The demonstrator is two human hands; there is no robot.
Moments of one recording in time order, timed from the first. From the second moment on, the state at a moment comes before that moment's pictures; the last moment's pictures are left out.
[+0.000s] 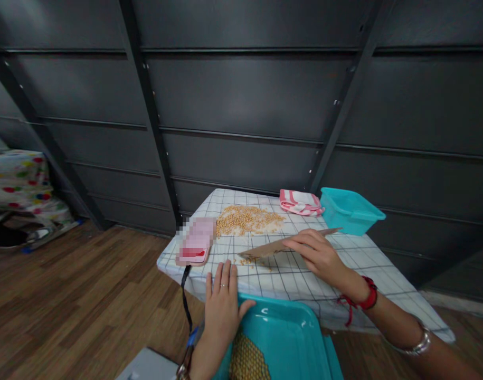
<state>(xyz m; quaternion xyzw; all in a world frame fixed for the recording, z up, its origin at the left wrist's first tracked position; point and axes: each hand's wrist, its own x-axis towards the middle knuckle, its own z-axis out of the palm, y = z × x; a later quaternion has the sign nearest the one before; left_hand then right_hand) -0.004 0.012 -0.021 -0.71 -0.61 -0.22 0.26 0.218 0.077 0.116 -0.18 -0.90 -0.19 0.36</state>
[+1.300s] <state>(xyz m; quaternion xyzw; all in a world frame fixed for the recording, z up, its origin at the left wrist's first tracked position) -0.004 0.012 -0.020 -0.72 -0.60 -0.23 0.26 0.192 0.081 0.117 -0.17 -0.91 -0.20 0.33</state>
